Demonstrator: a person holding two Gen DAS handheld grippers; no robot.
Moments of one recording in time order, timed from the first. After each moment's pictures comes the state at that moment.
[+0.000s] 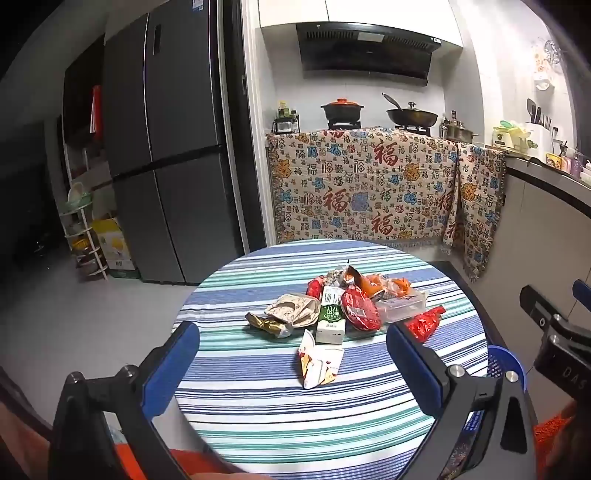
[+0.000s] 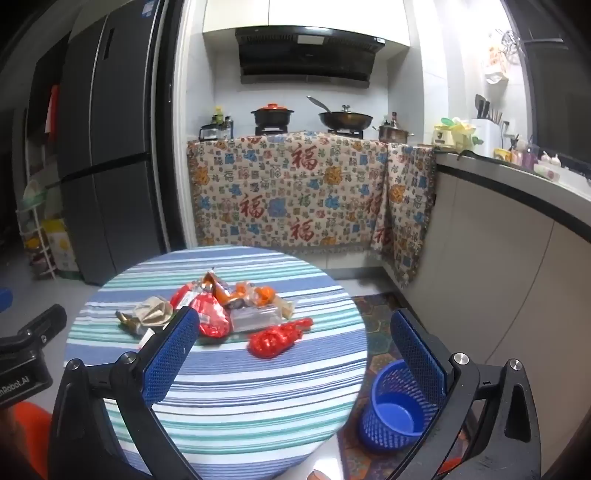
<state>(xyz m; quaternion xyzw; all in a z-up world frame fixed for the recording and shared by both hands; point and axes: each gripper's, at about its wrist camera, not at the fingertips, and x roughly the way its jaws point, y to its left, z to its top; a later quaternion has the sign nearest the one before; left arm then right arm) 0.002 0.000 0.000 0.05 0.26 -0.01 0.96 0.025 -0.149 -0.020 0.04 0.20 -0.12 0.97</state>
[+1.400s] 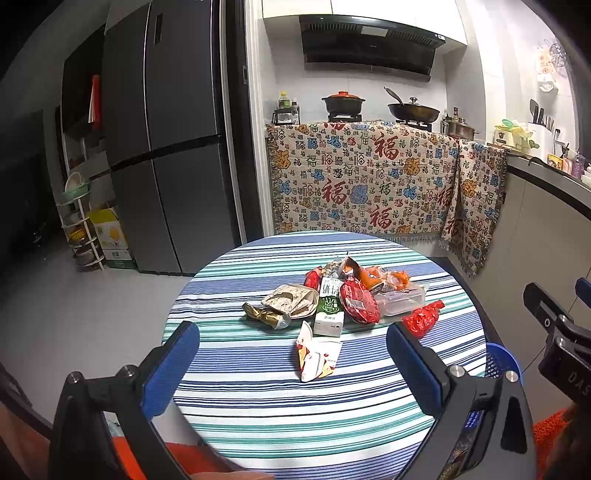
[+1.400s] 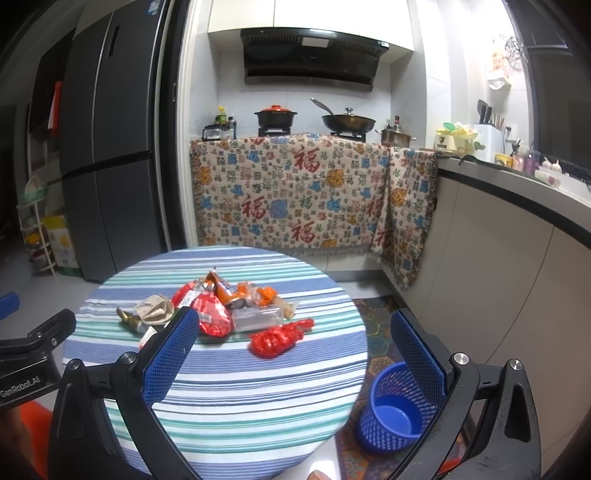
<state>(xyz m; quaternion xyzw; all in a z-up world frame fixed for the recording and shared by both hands) 0.007 0.004 -0.012 0.03 0.27 -0.02 0.96 0.035 -0.130 -0.014 0.03 0.19 -0.12 0.97</state>
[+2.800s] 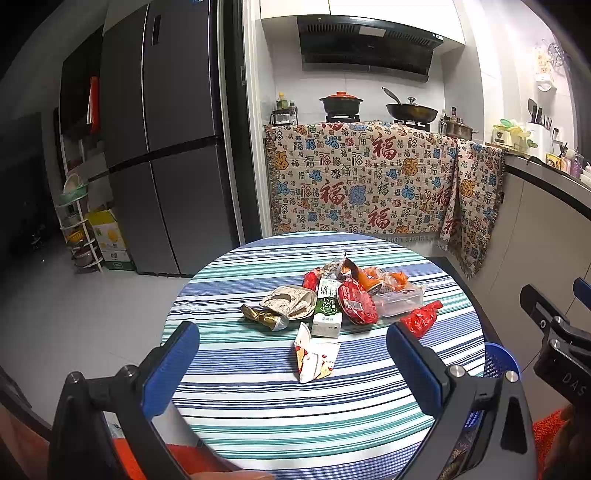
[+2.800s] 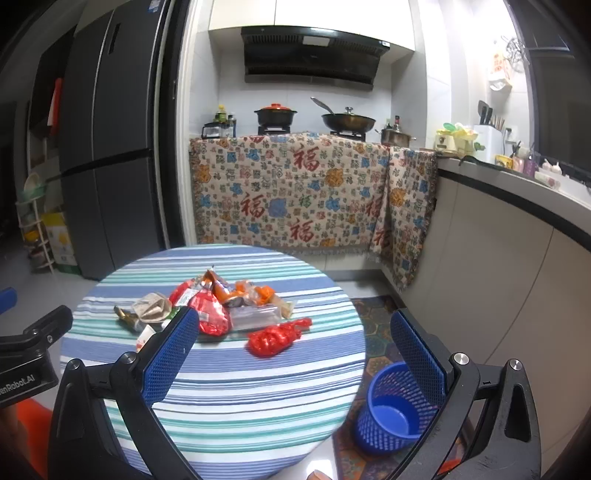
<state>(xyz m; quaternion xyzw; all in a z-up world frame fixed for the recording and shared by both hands) 0.003 0.004 -0.006 0.03 0.27 -0.03 0.96 0.038 -0.129 -0.012 0.04 0.19 -0.13 0.97</state>
